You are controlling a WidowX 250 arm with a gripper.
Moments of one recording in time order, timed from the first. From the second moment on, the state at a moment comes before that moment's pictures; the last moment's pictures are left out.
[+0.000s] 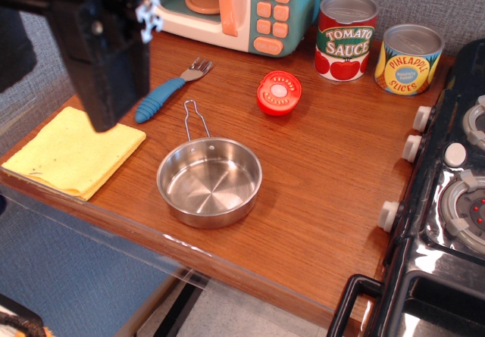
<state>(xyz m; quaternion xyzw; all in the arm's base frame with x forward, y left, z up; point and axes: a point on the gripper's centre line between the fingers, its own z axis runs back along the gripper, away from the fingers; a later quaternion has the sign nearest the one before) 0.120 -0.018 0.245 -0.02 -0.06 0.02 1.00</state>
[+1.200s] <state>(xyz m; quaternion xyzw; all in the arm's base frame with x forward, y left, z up) 0.223 0.100 0.178 0.01 -0.05 0.06 1.00</state>
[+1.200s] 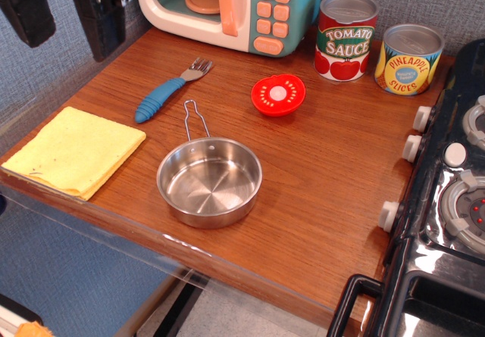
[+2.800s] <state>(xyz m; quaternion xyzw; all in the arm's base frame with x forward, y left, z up) 0.348 0.159 0.027 0.05 -0.04 0.03 1.00</state>
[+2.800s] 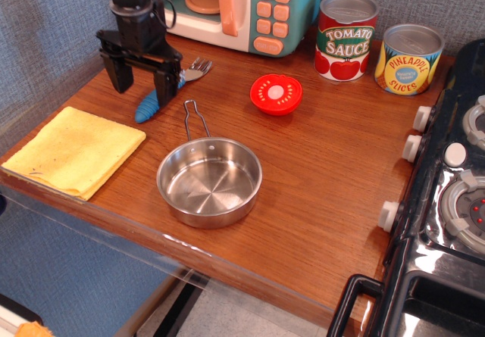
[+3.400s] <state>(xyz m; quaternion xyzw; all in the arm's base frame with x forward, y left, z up) 0.361 0.160 0.007 0.06 -0.01 0.03 1.00</state>
